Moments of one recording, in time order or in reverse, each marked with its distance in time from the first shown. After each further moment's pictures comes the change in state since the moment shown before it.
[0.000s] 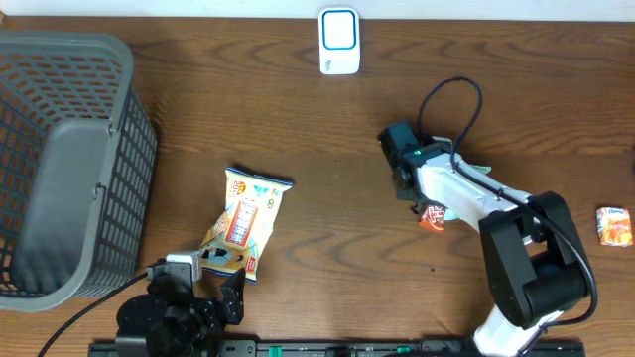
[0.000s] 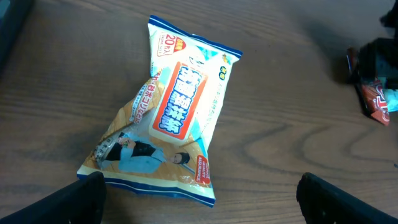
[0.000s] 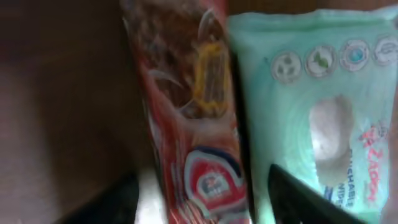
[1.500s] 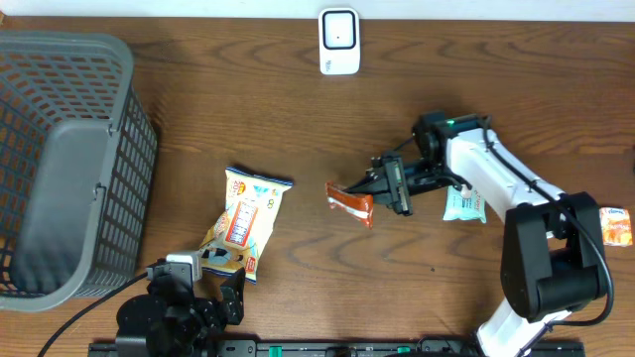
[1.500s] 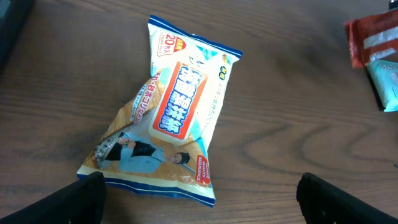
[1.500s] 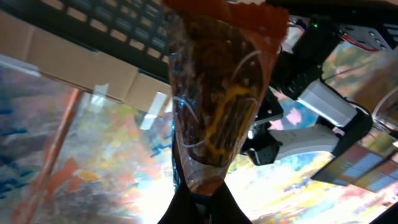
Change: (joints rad) left arm 0.000 0.000 0.000 0.000 0.000 0.000; right arm -0.146 -0.005 0.166 -0.557 -1.970 0.051
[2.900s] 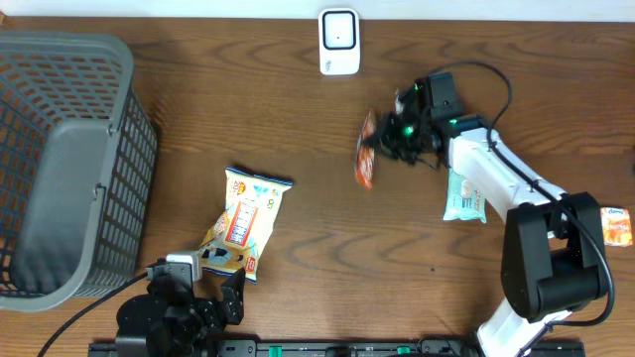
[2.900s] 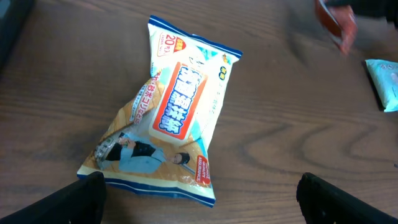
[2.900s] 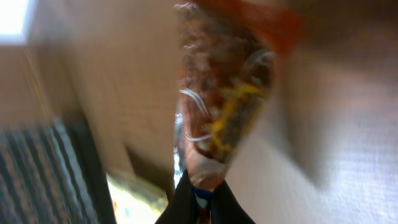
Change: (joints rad) left arm 0.000 0.000 0.000 0.001 0.000 0.000; right arm 0.002 -0.003 0.003 0.872 0.998 0.070
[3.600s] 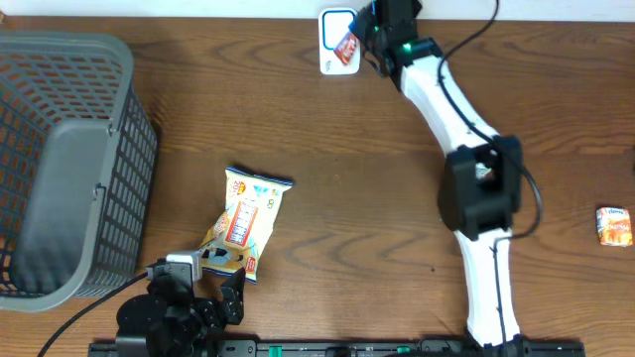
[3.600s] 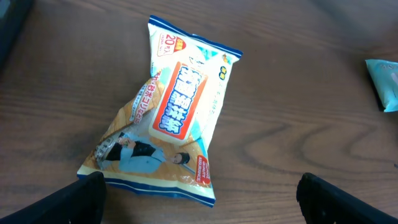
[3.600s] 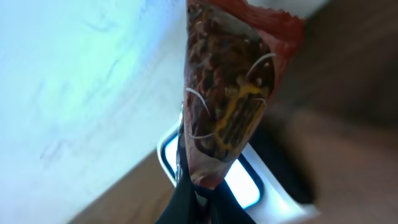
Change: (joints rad) left arm 0.000 0.001 0.000 -0.002 0.000 0.000; right arm 0.063 0.629 1.017 0.013 0.570 0.246
